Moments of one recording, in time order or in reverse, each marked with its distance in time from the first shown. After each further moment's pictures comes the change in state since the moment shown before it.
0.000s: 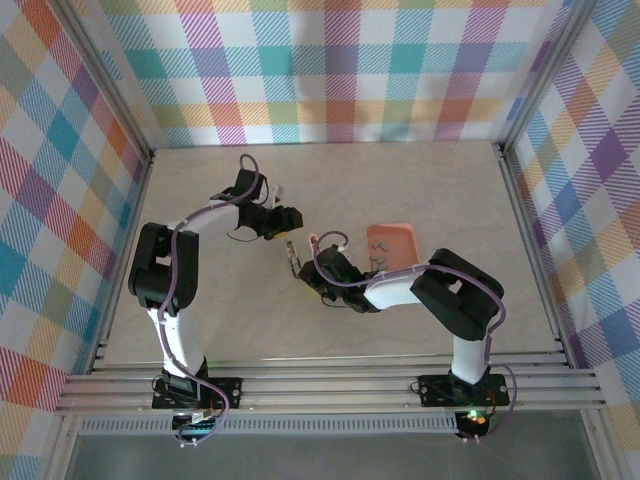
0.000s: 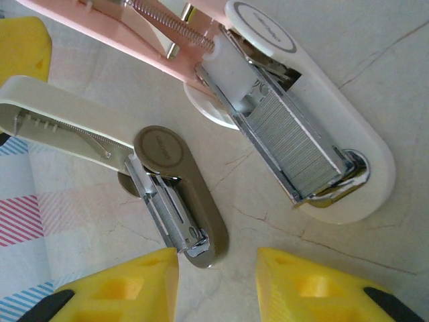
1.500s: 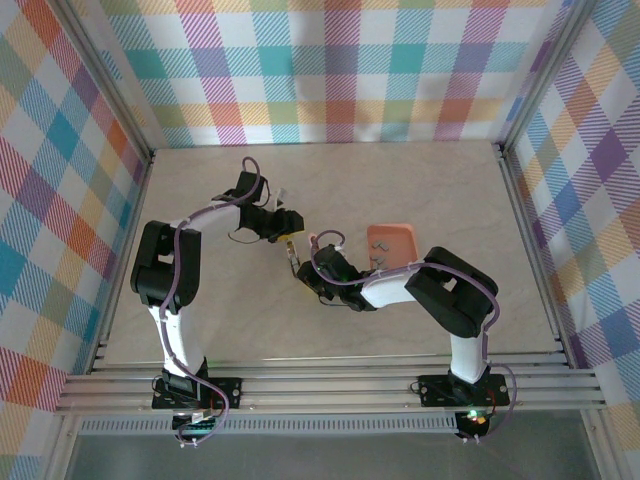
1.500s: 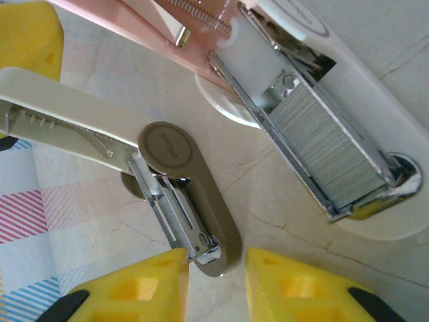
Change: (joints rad) left arm 0.000 0.018 -0.007 0.000 0.077 0.002; right arm -0.005 0.035 0.027 0.016 -0.025 0.004
